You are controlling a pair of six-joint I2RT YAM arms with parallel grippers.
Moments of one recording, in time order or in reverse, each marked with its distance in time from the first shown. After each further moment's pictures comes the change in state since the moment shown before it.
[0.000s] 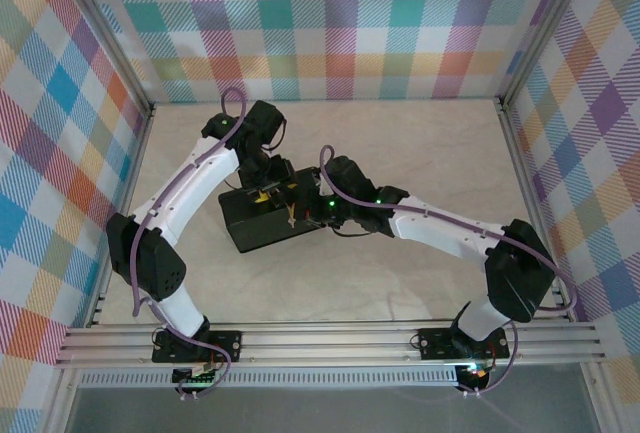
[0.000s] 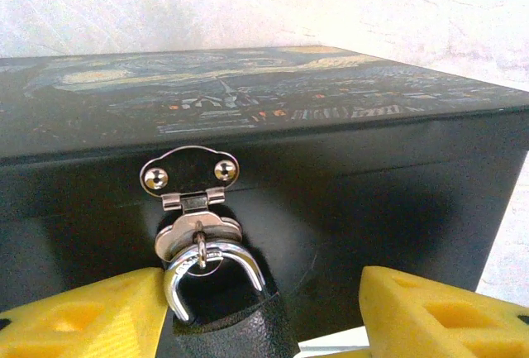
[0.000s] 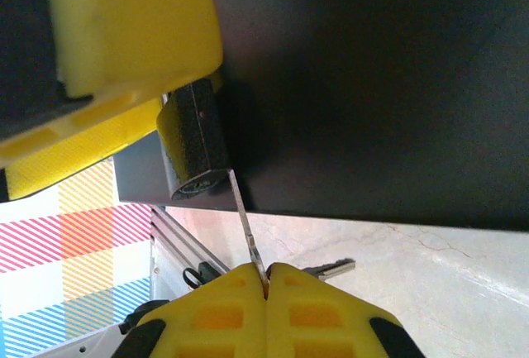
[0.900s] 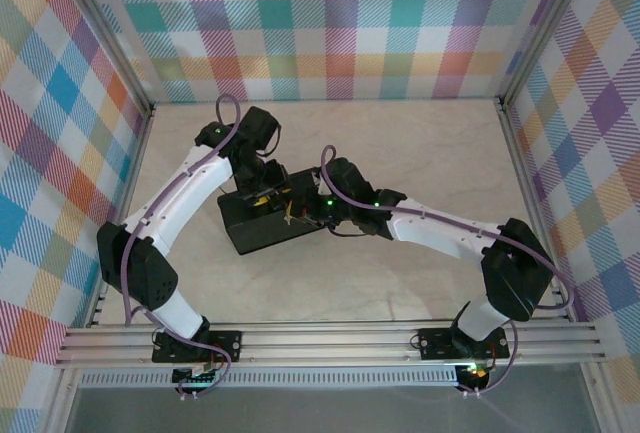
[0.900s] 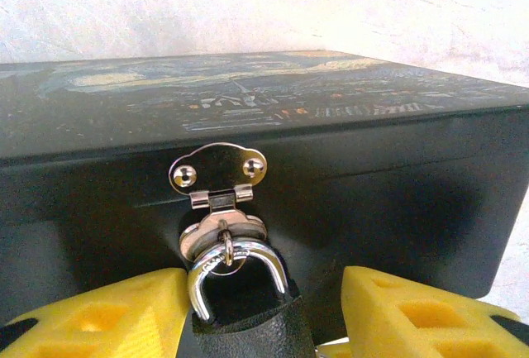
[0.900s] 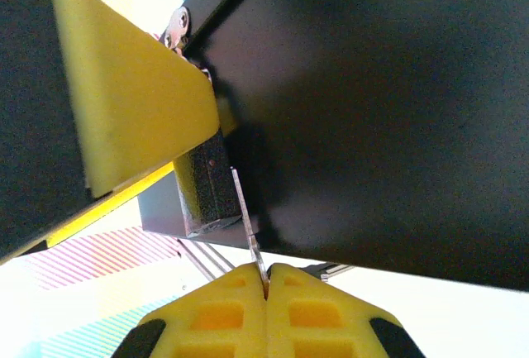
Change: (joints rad) left arm 0.004 -0.071 -0.098 0.059 0.000 -0.001; right arm 0.011 0.007 -0.028 0.095 0.021 0.100
